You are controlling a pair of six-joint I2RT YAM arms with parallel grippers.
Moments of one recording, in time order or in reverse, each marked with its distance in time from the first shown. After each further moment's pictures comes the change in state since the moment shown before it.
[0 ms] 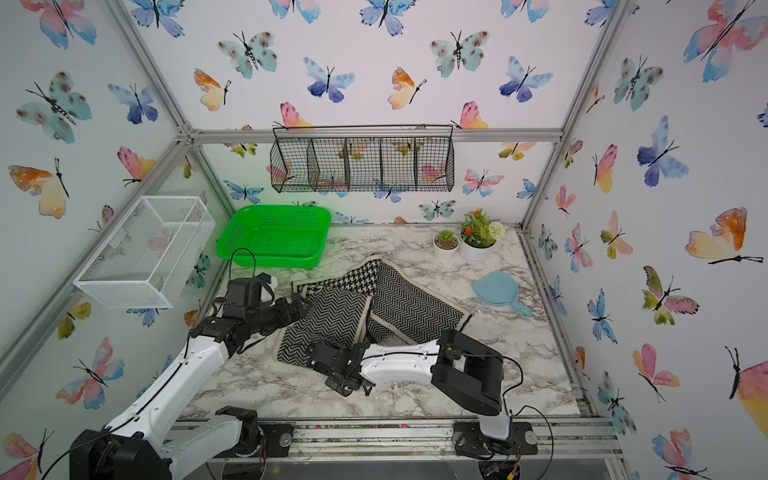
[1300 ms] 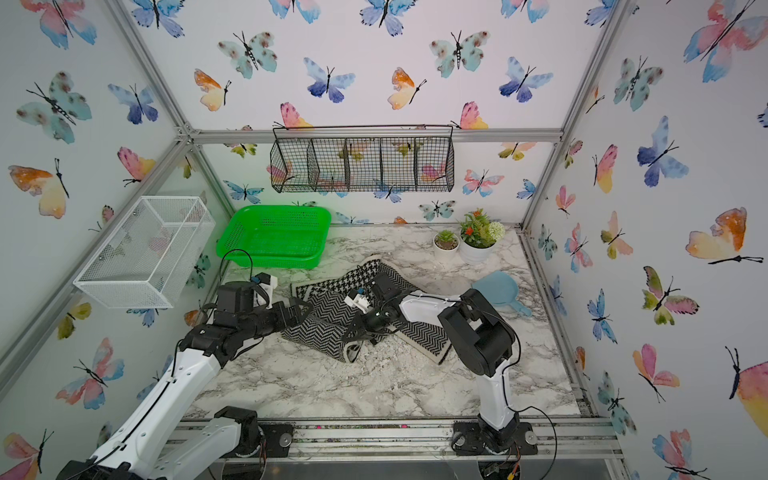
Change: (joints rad) left arm -0.015 -0.117 -0.039 -0.038 0.099 0.072; right arm -0.575 0.095 -0.045 0.282 -1.103 0.315
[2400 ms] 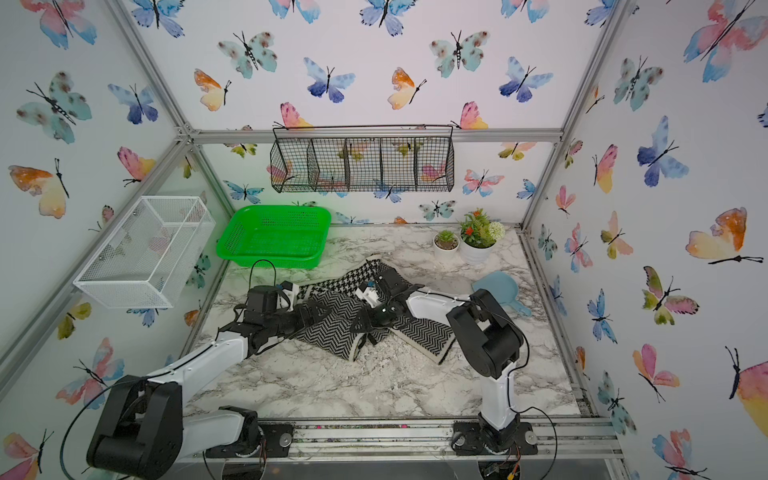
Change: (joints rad) left arm -0.017 0.362 -0.148 0.466 0.142 -0.145; right arm -0.037 -0.109 -0.021 -0.071 0.246 -0.098
